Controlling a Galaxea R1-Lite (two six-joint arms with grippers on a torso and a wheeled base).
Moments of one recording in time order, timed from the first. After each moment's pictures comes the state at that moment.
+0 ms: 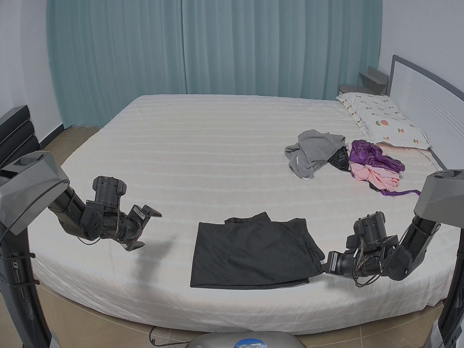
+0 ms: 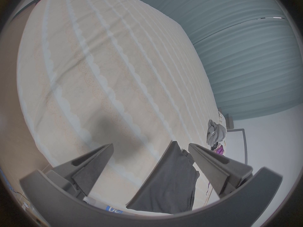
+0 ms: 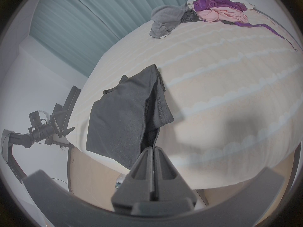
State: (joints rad) left arm -0.09 2.22 -0.97 -0.43 -0.23 -1.04; right arm 0.31 2.16 -0.54 -0.76 0.20 0.56
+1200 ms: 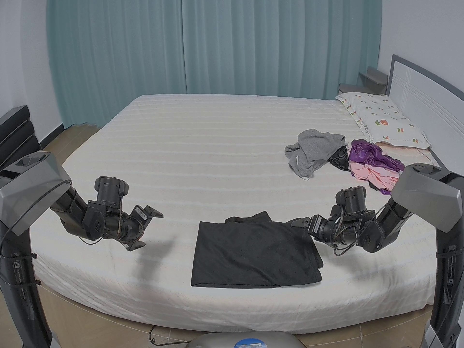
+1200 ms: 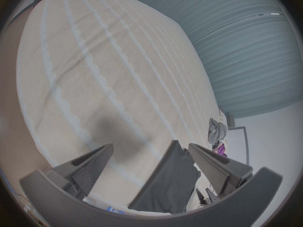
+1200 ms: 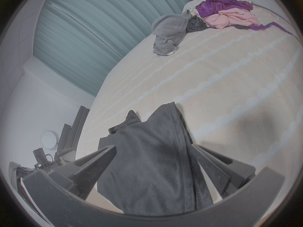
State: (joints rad) left arm -0.10 2.22 -0.98 -0.43 -0.22 -1.02; right arm 0.27 2.36 -0.97 -0.70 0.22 0.67
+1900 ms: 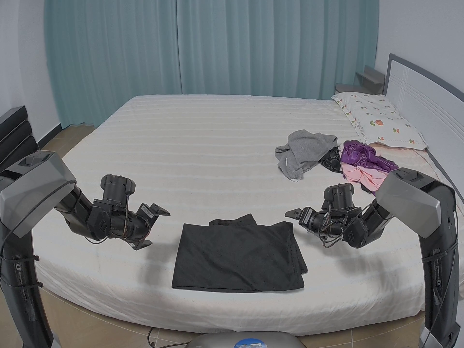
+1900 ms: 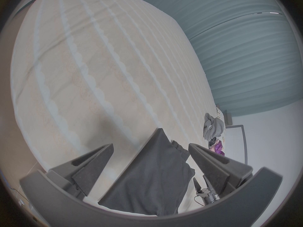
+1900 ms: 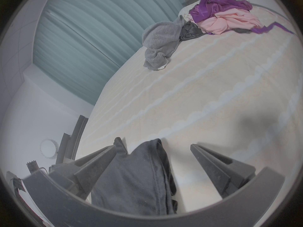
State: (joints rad) left arm -0.14 2.23 -1.00 -0.43 -0.21 -1.06; right arm 0.28 2.50 -1.18 -0.70 0.17 0.73
